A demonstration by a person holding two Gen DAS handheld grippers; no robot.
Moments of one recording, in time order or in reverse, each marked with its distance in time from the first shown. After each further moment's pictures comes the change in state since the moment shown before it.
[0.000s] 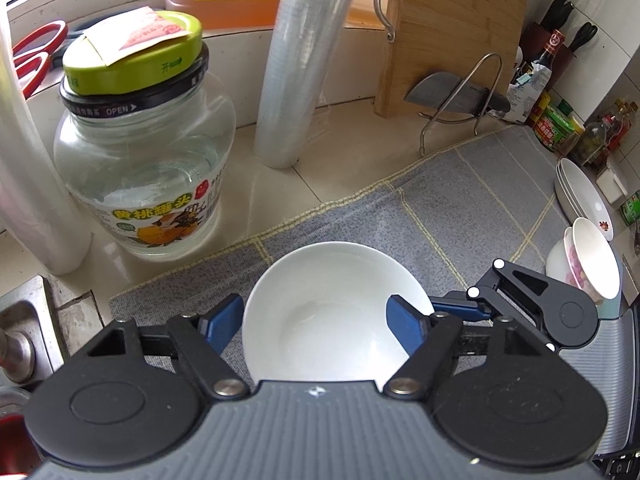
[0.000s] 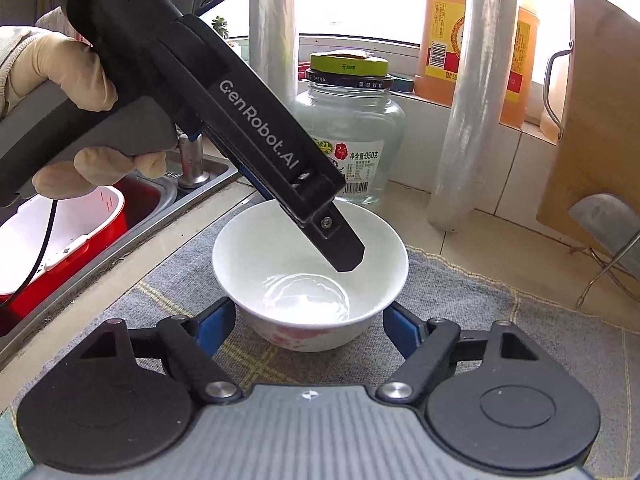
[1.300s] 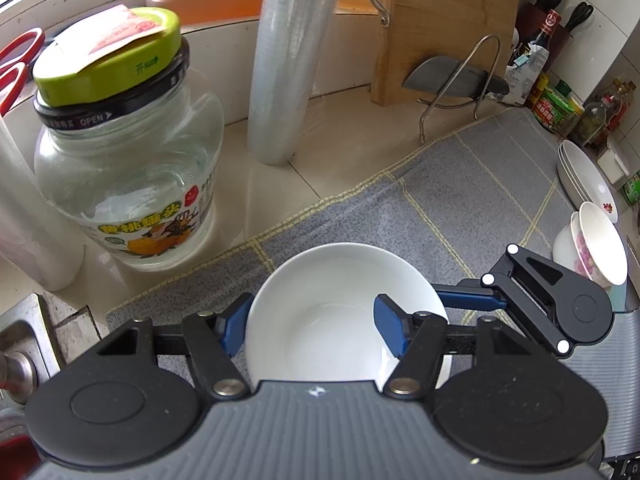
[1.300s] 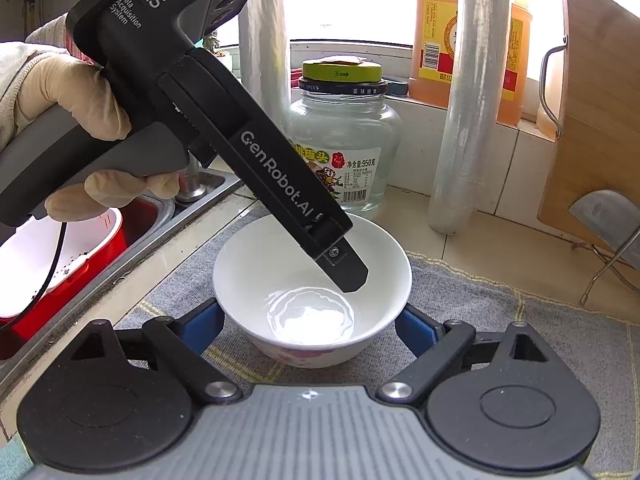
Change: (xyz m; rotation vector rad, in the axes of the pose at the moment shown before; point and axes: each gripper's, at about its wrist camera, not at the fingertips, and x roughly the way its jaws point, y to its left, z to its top) left arm 0.010 0.000 0.006 0.055 0.037 0.004; right arm 0.001 0.002 0.005 0.035 -0.013 -0.003
